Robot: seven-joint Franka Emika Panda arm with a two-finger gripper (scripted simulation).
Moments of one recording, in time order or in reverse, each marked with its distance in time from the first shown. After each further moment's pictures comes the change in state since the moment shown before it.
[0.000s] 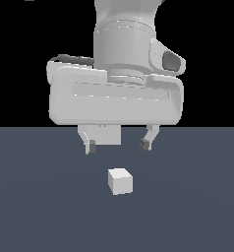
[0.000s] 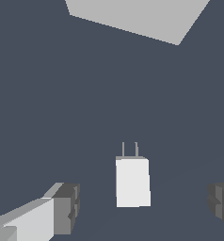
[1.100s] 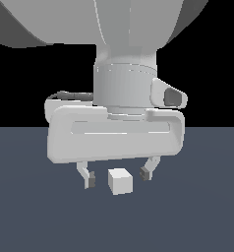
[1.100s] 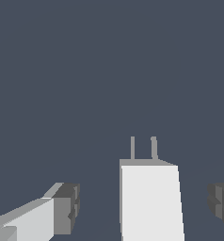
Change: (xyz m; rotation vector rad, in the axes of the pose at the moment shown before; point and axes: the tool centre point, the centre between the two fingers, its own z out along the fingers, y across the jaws) arm -0.012 -0.001 0.048 0.002 0.005 -0.012
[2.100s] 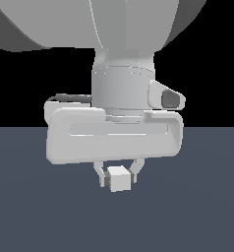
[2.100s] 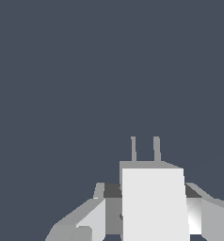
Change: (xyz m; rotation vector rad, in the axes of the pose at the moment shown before) arm 0.002 -0.001 0.002 -0.002 0.001 0.014
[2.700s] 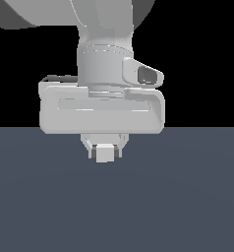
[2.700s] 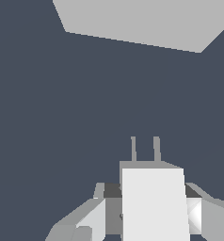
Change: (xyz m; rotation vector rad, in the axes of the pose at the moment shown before) arm 0.033 -0.017 -0.032 -0.022 0.002 0.134
